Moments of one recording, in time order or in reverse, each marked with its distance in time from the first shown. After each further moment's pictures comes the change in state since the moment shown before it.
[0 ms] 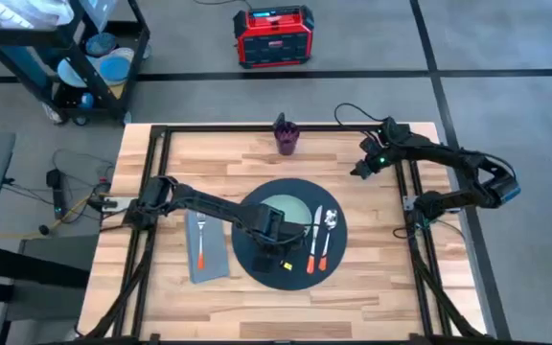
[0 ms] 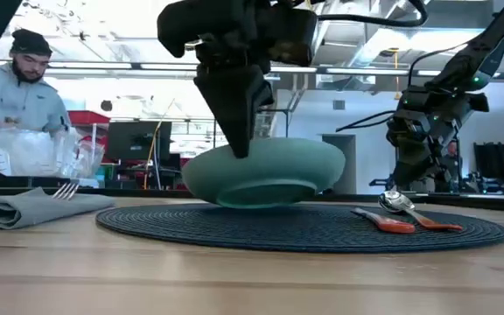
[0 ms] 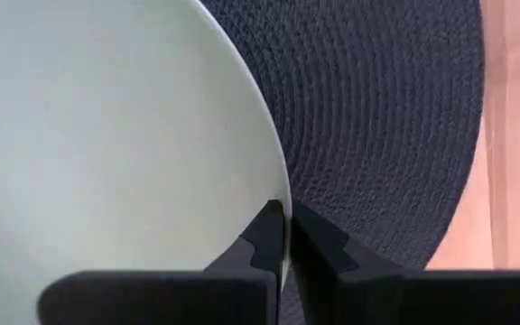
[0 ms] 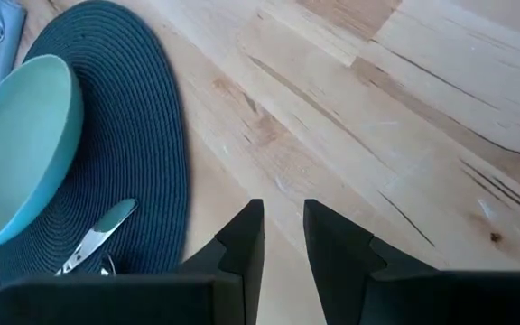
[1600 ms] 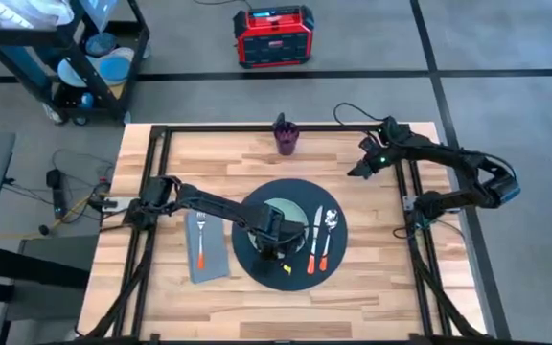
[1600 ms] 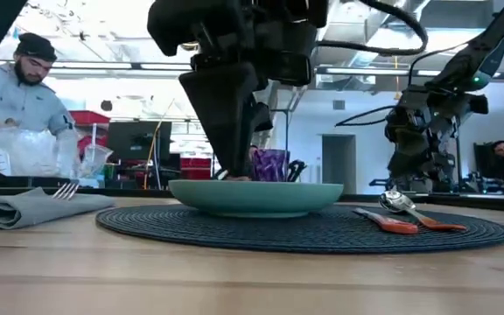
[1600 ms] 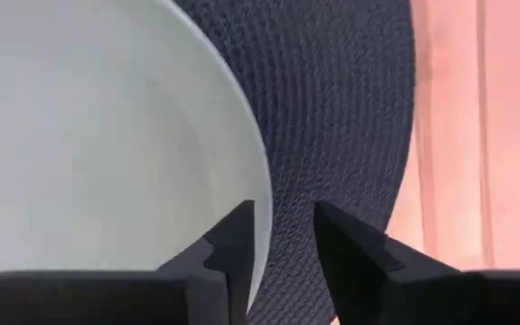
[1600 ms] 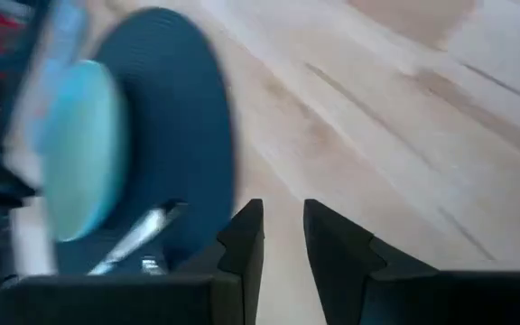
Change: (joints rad) left arm 0.024 0.018 -0.045 0.037 0.206 -0.004; right arm 0.000 0.000 0.008 0.028 -0.232 0.012
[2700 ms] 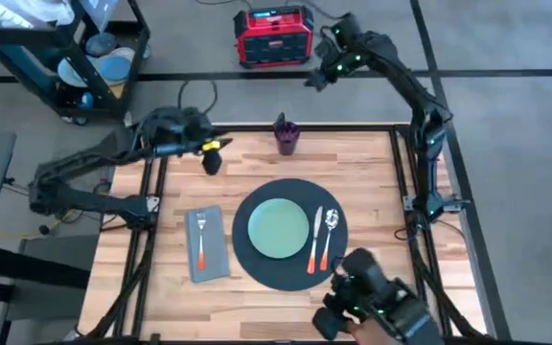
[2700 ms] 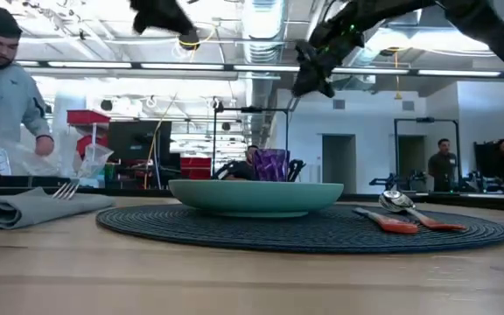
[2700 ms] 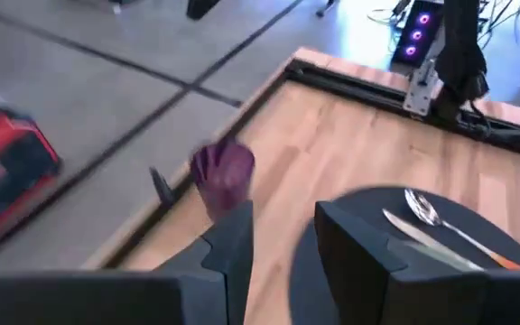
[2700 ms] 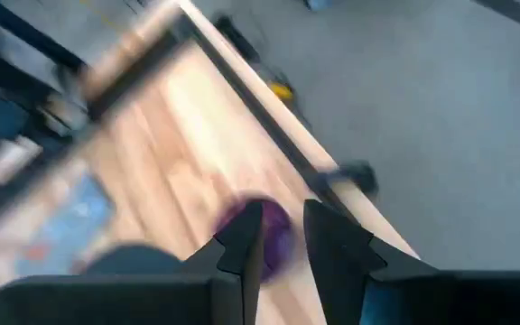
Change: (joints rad) left arm 0.549 -1.154 -0.637 0.445 -0.337 -0.134; right arm 0.139 0.798 1.709 -0.767 0.390 -0.090
